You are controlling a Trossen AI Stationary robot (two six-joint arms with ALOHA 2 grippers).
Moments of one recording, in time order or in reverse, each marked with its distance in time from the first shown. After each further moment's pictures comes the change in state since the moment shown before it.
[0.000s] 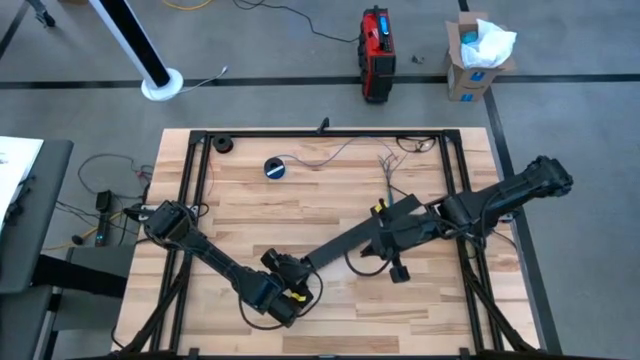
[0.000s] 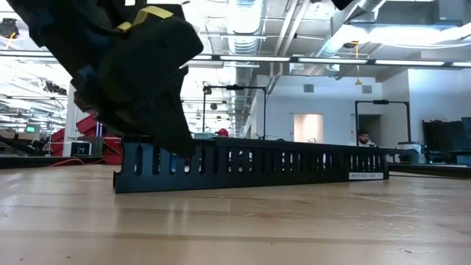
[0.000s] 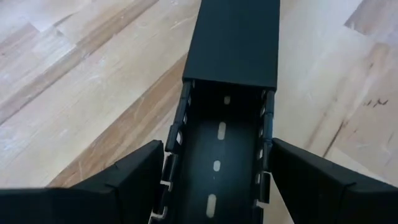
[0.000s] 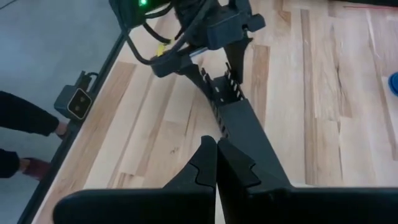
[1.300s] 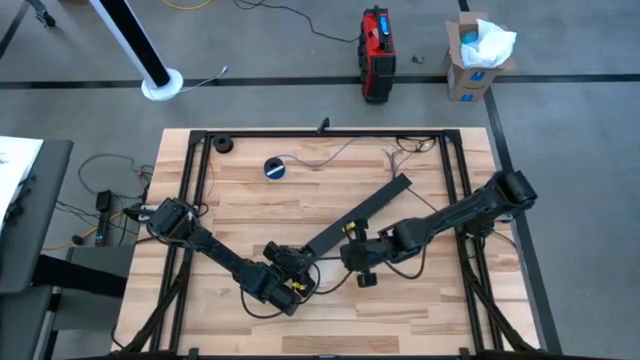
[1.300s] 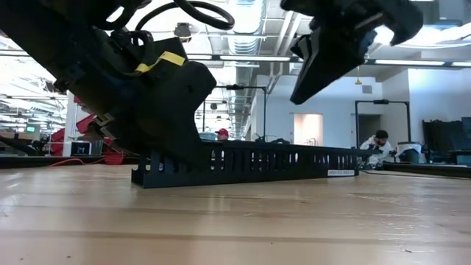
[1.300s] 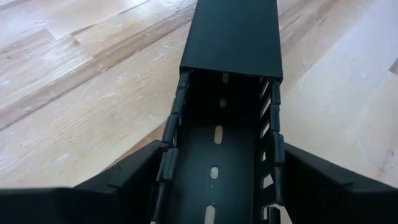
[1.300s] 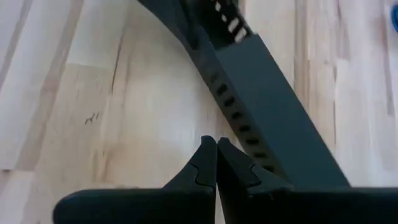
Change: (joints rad) left arm 0.055 0.002 -0.150 0.245 -0.114 -0.015; right arm -0.014 0.366 0.003 0.052 0.196 -0.007
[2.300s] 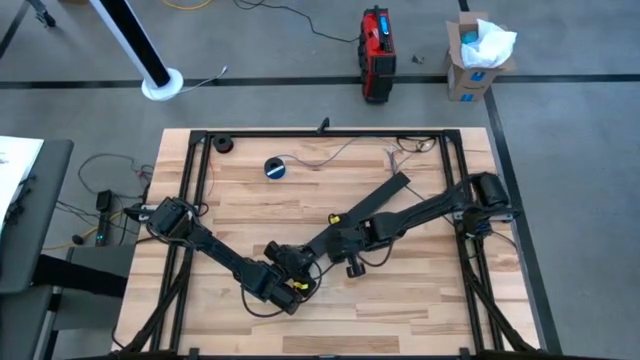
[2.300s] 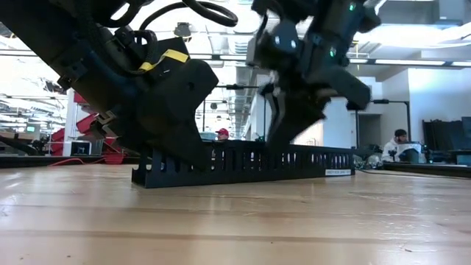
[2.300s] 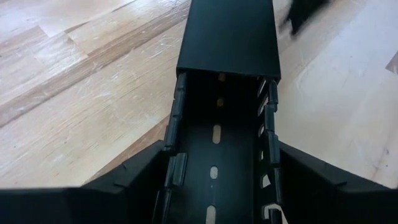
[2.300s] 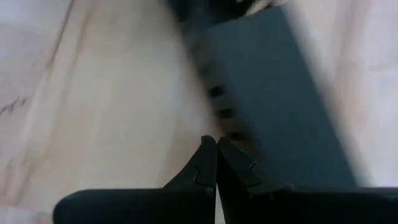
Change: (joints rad) left arm 0.006 -0.002 0.002 0.001 0.041 0.015; right arm -0.148 0.196 0.042 0.094 -0.138 -0.240
